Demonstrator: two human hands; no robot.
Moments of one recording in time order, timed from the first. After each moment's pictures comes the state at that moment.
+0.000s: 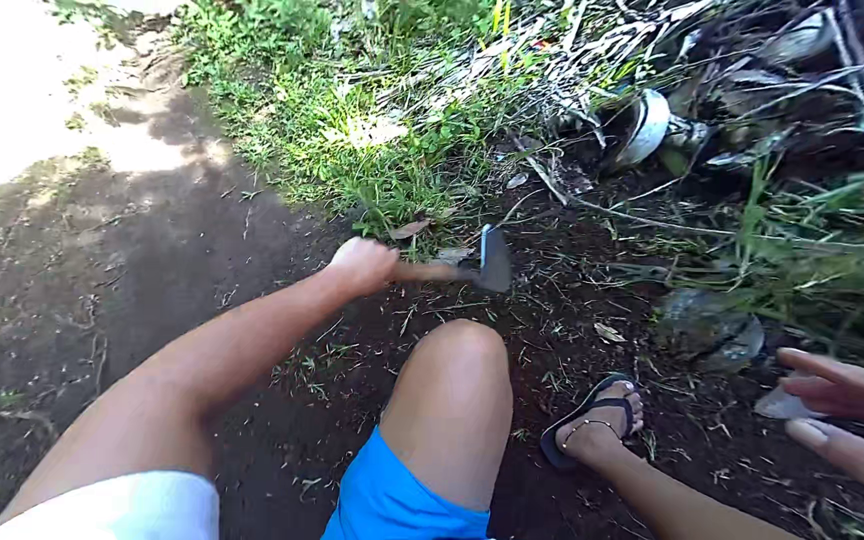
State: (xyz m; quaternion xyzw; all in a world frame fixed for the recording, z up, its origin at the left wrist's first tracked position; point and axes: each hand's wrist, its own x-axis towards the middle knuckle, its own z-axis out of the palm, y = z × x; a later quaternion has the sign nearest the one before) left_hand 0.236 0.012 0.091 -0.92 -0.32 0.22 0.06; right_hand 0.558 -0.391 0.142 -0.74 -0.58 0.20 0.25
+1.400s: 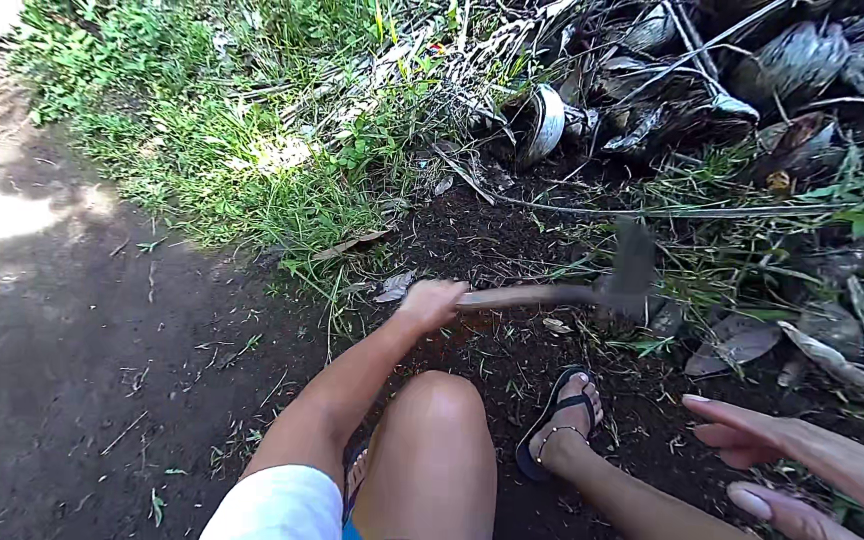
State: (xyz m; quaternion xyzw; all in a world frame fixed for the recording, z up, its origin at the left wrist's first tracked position) left_hand 0.423 0.001 -0.063 -0.97 -0.18 0.11 -0.15; right_hand 0.559 -0.377 0.147 -0.72 -0.58 0.29 0.25
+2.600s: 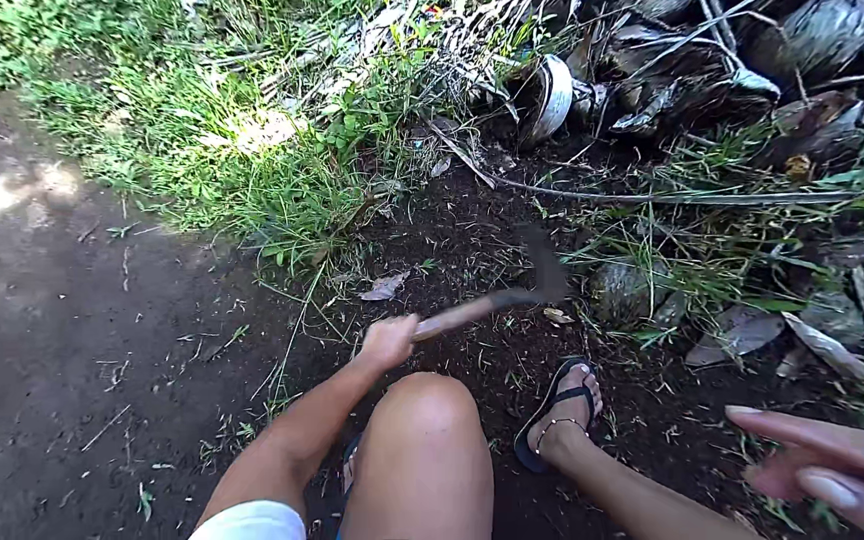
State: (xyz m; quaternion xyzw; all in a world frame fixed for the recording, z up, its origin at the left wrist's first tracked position) left_hand 0.349 -0.013 -0.102 -0.91 -0.28 0.21 -0.20; right_hand 0.565 -0.369 0.137 -0.71 -0.55 0.29 0.33
